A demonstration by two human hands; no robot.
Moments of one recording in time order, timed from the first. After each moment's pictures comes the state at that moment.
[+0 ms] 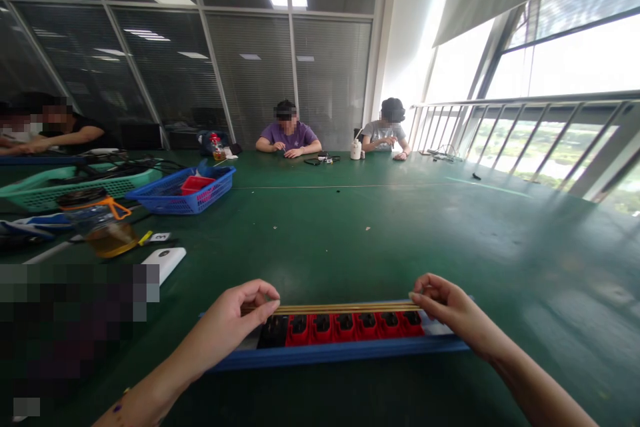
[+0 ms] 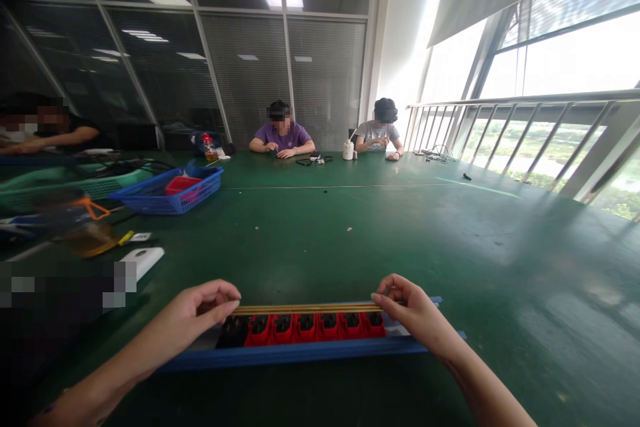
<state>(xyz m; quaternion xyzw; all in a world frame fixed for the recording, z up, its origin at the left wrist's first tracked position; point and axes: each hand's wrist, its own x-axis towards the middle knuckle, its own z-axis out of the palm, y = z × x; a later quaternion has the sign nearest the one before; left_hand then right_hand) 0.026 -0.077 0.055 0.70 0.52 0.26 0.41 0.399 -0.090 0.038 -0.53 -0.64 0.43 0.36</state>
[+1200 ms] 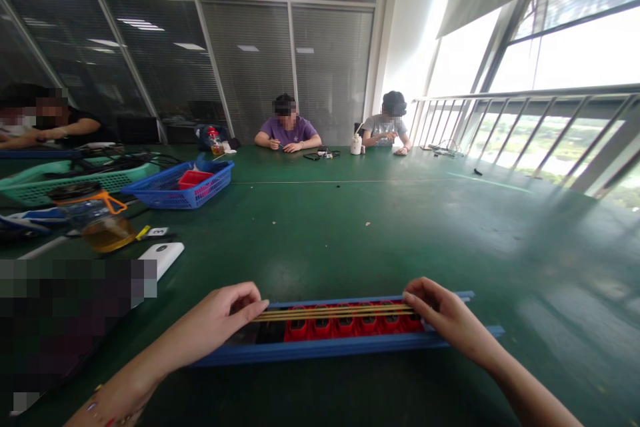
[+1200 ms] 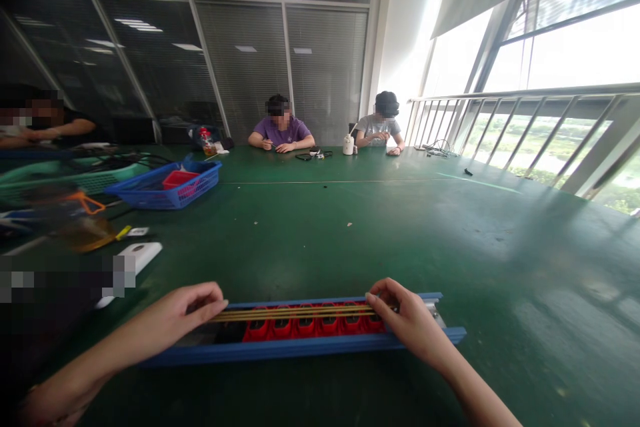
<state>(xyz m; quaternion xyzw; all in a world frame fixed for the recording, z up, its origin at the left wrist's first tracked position) 0.006 -0.073 0.060 0.75 0.54 0.13 0.35 0.395 -0.093 0.020 -0.57 -0.70 0.30 0.30</state>
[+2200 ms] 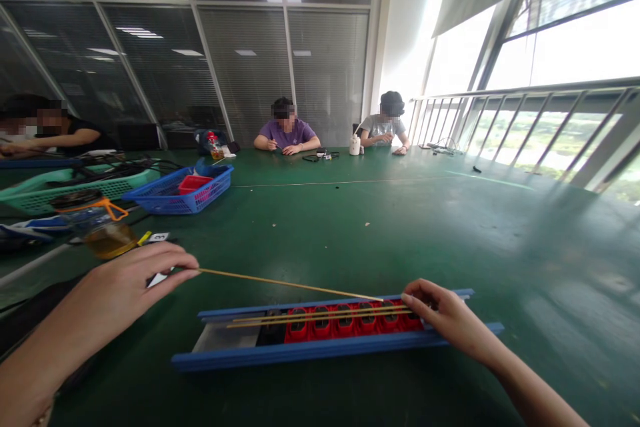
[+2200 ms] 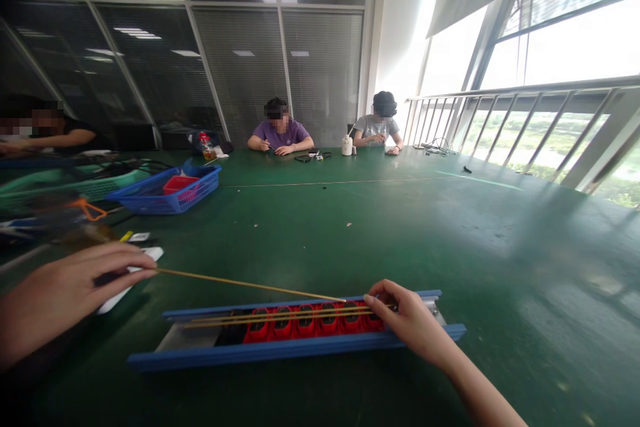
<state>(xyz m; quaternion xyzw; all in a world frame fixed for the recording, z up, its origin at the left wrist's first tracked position) -0.082 -0.066 0.111 0.79 0.58 0.16 -0.09 0.394 -0.095 0.027 -0.56 -0.71 0.31 0.29</state>
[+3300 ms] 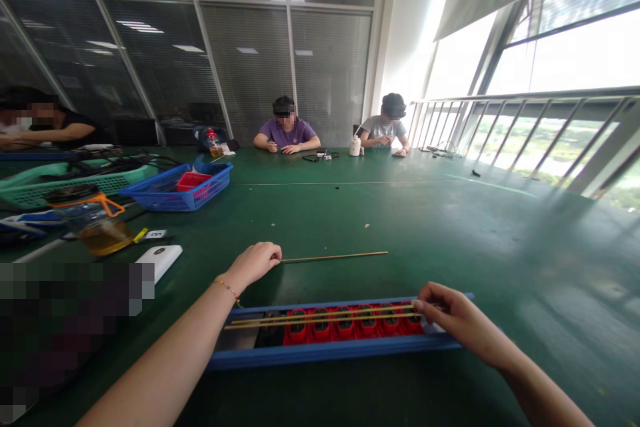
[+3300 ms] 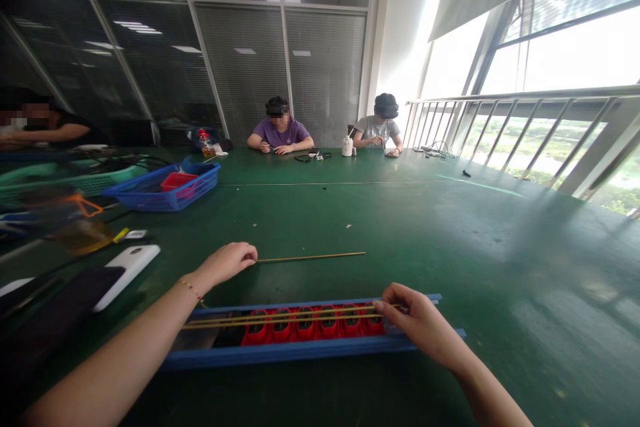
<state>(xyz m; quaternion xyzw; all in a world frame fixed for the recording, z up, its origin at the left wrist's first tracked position) 0.015 0.052 0.013 0.82 0.56 0.07 0.06 0.411 -0.096 0.027 -0.56 -0.70 0.34 0.29</state>
